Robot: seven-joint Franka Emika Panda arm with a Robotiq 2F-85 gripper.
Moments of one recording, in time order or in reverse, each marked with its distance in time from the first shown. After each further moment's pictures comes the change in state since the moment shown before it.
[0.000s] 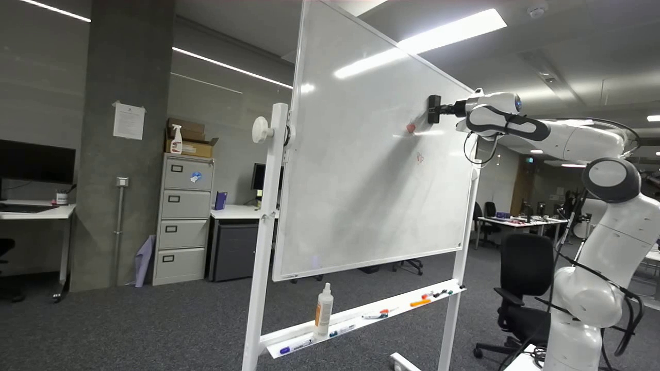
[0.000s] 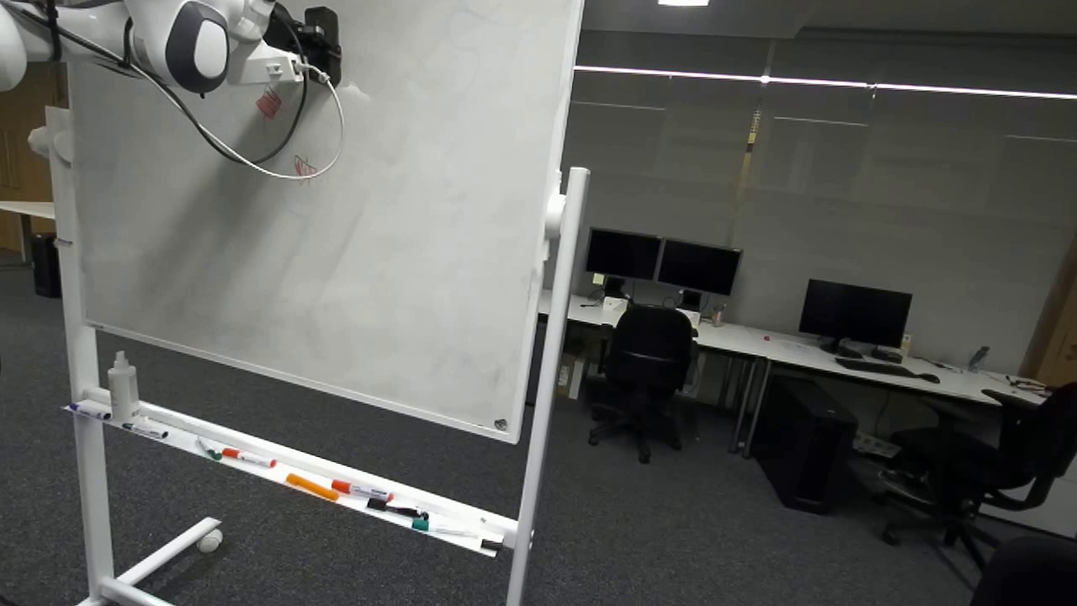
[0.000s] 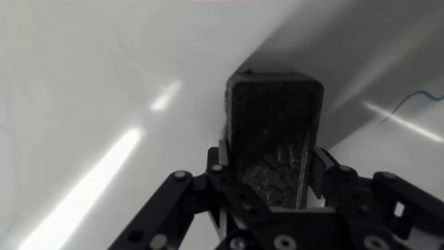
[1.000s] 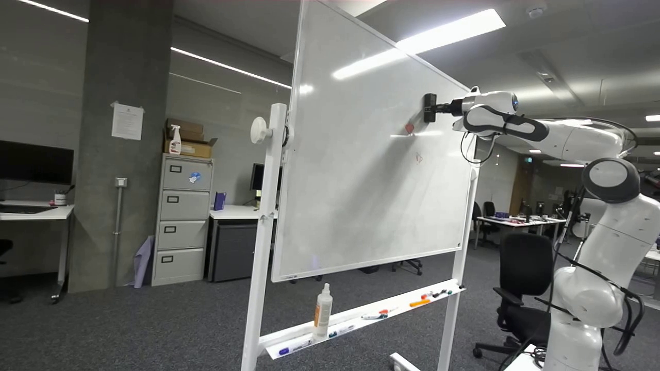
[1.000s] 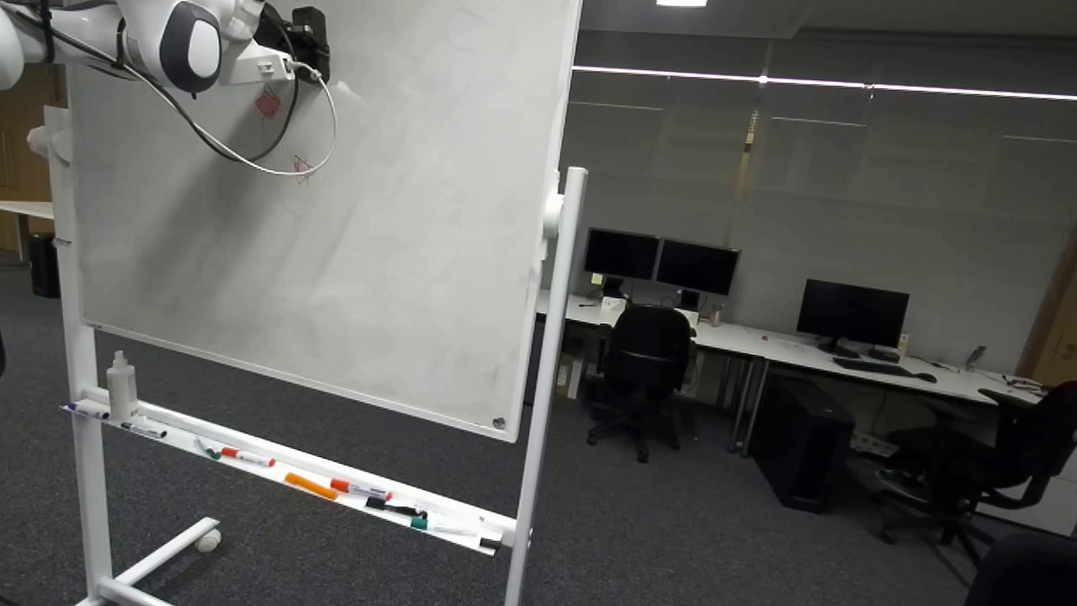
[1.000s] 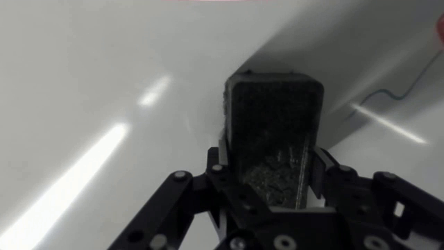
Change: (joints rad) arm 0.010 0.003 0.036 -0.007 -0.024 0.009 -0.004
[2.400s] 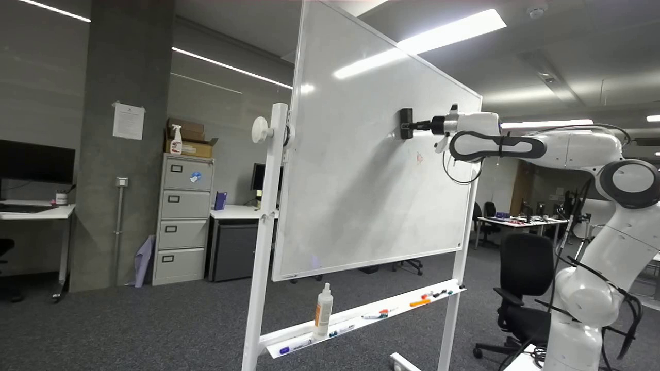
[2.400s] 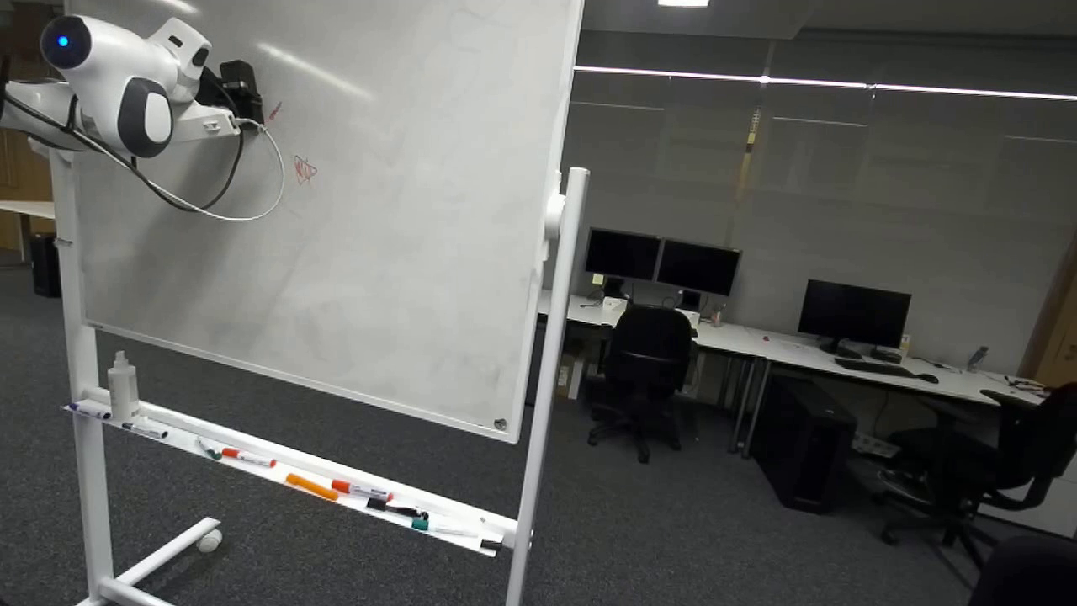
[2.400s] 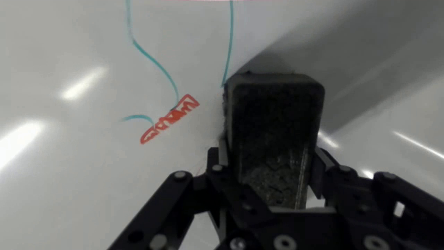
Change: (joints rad) arm -0.078 -0.072 0.261 -0.368 -0.043 0.272 0.001
